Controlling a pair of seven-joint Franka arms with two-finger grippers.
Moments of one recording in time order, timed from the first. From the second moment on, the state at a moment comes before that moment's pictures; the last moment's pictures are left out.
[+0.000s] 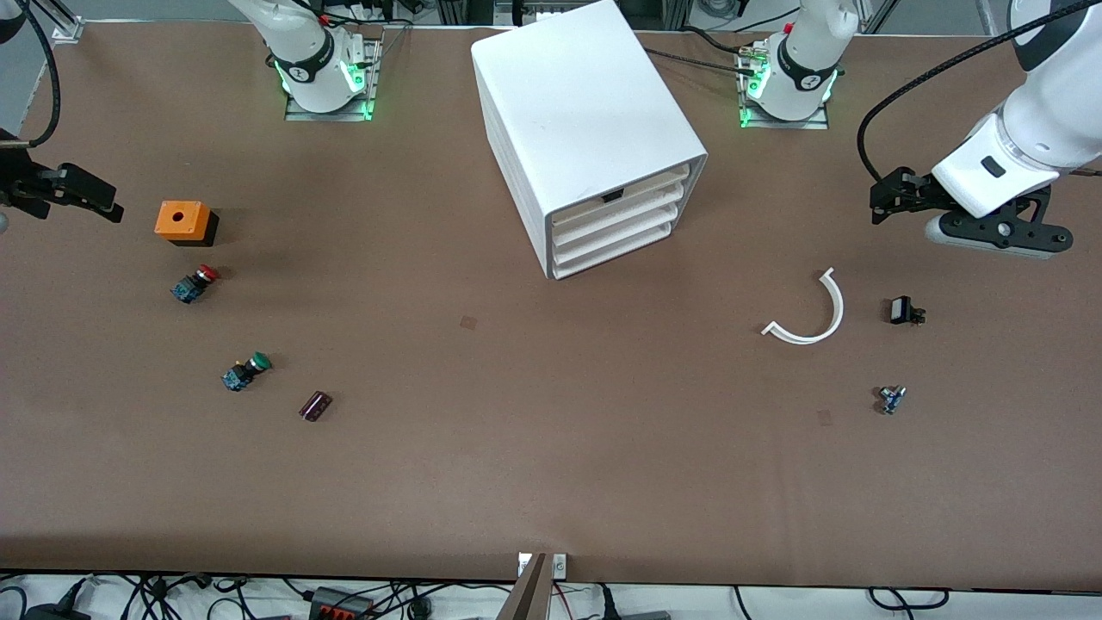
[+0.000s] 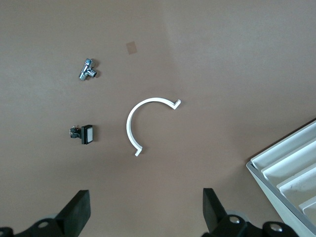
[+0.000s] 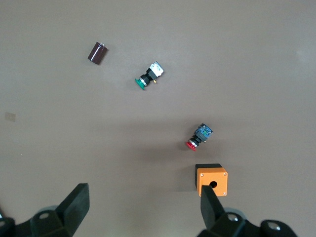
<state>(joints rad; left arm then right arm) -0.05 -0.02 -0.05 -1.72 0.02 1.63 0.05 -0.08 -0.03 -0.01 -1.70 -0.03 1.66 -0.06</state>
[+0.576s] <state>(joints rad) -0.06 -0.02 -0.05 -1.72 0.02 1.63 0.05 -0.07 -0.02 -0.01 -1.70 -0.03 1.66 -0.07</state>
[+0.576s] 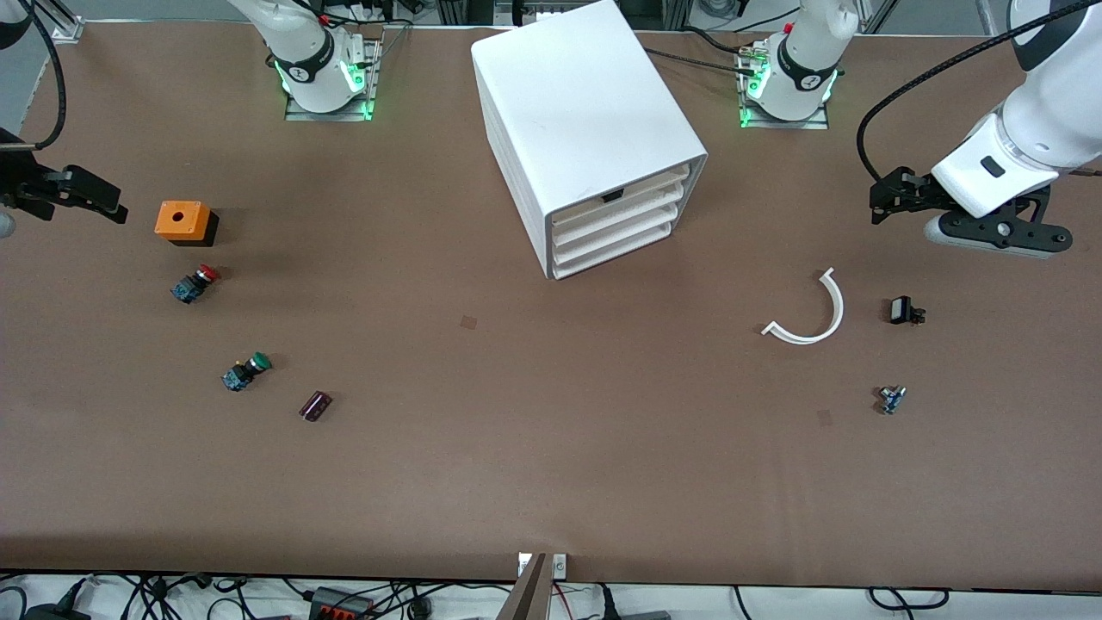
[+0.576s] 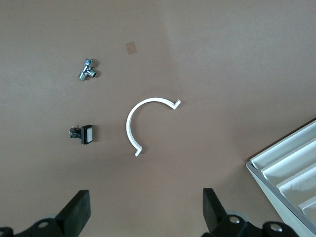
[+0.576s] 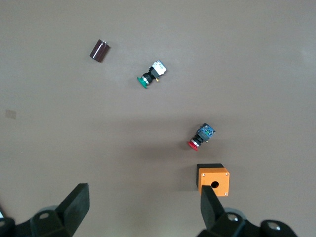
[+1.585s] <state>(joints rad) -0.06 0.13 -0.06 -1.73 -0.51 1.33 0.19 0.21 0.16 0.00 -1.58 0.02 1.70 -0.06</state>
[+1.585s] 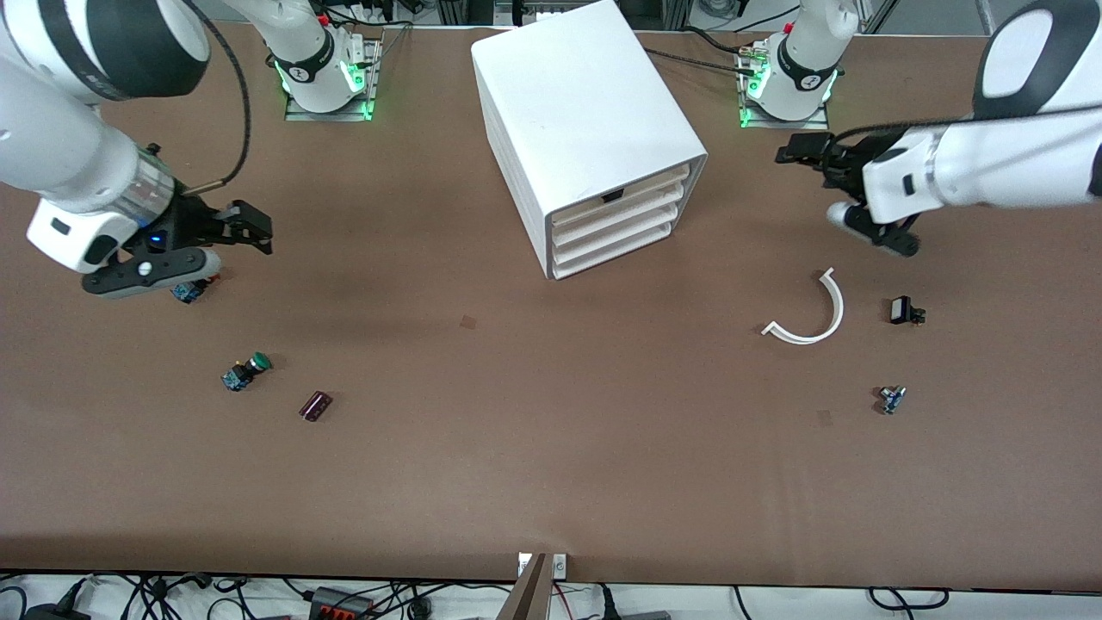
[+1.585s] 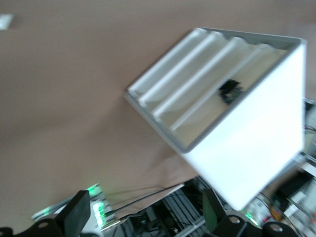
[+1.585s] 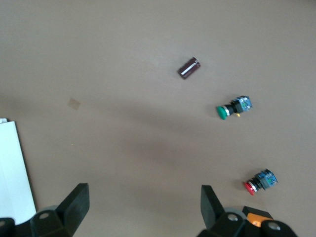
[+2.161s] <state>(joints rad) -0.06 0.36 -0.05 -1.88 -0.99 1.52 0.67 0.29 0.25 0.00 -1.48 0.09 1.73 -0.06</state>
